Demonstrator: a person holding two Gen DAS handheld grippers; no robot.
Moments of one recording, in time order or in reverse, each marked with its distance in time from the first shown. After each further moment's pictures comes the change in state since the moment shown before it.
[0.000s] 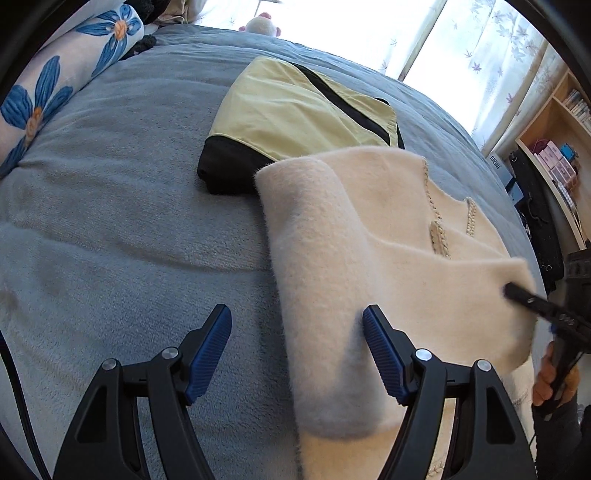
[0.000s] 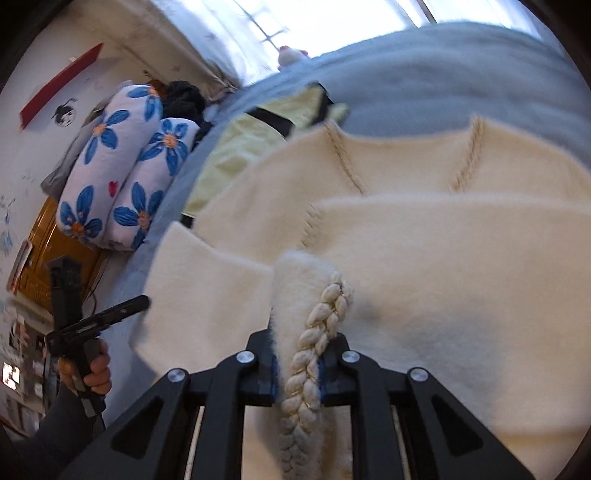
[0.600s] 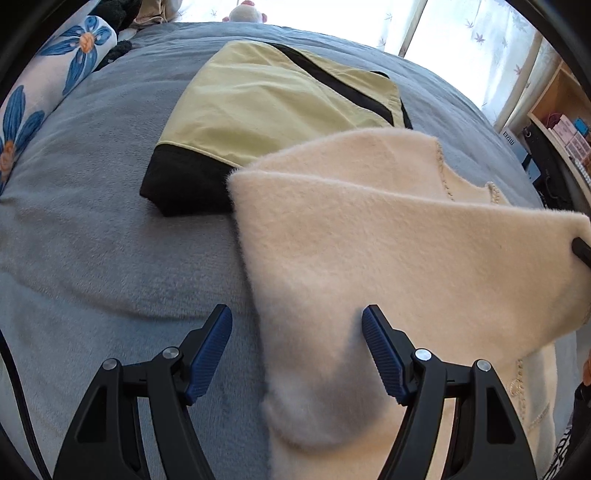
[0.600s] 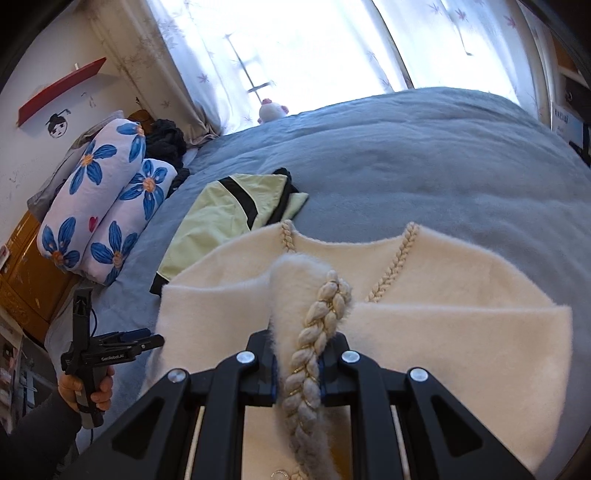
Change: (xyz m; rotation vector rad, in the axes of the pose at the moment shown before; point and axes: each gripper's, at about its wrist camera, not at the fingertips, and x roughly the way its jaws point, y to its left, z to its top) left arm 0.057 -0.035 0.032 0.068 0.053 0.084; right arm -0.044 -0.042 0.047 0.013 -0.116 -0.137
